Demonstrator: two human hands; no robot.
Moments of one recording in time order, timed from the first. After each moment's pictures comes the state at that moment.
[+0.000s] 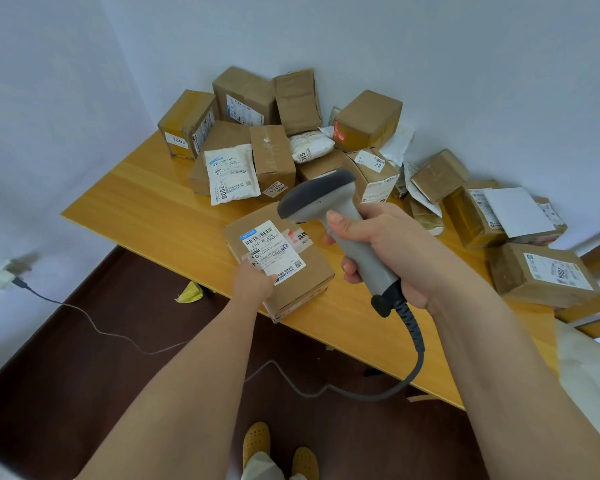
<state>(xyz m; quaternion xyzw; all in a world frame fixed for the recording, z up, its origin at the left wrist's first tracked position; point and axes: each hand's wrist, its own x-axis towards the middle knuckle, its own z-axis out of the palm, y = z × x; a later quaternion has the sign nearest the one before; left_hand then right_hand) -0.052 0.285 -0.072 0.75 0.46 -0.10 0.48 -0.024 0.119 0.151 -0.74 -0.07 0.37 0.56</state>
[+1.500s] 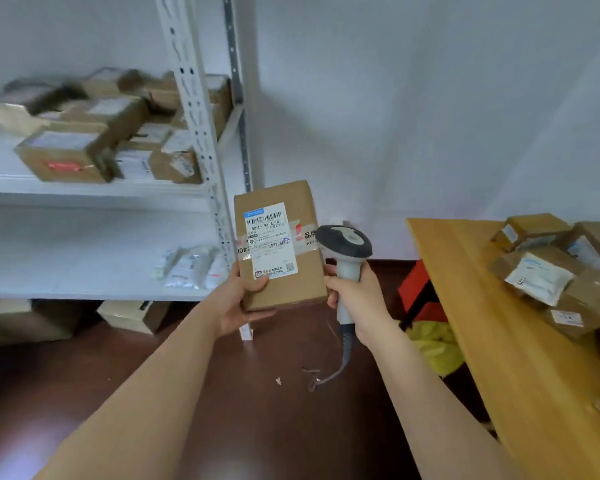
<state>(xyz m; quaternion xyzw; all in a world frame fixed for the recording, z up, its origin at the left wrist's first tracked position) -0.585 0.222 0.059 0.24 0.51 0.43 0.71 -0.375 0.202 0.100 -0.58 -0.38 0.55 0.46</state>
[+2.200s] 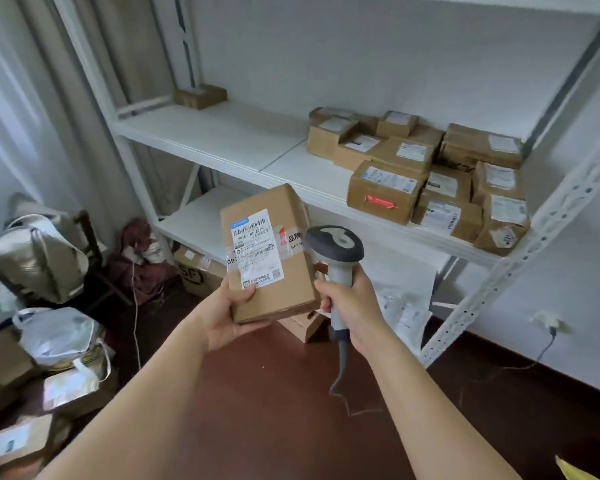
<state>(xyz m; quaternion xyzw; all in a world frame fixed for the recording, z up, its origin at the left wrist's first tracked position) -1.131 0.089 0.074 0.08 0.49 0.62 0.61 -0.932 0.177 0.135 -0.44 -0.56 0.62 0.31</state>
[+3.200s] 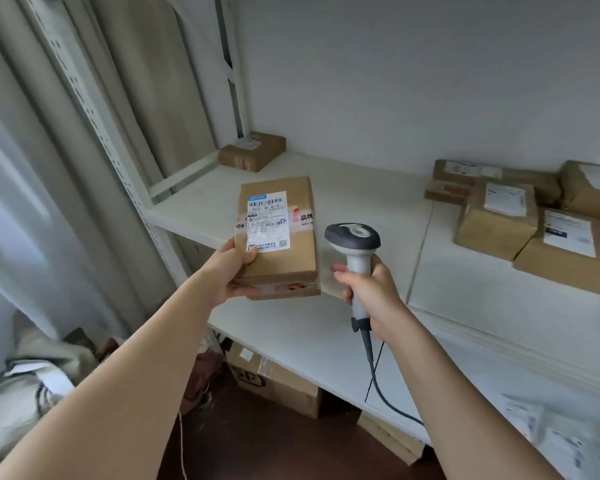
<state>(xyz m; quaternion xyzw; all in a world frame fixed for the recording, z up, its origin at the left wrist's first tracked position) -1.661 0.396 0.134 0.15 0.69 0.53 0.47 -1.437 0.470 0.120 -0.44 -0.52 0.65 0.34</state>
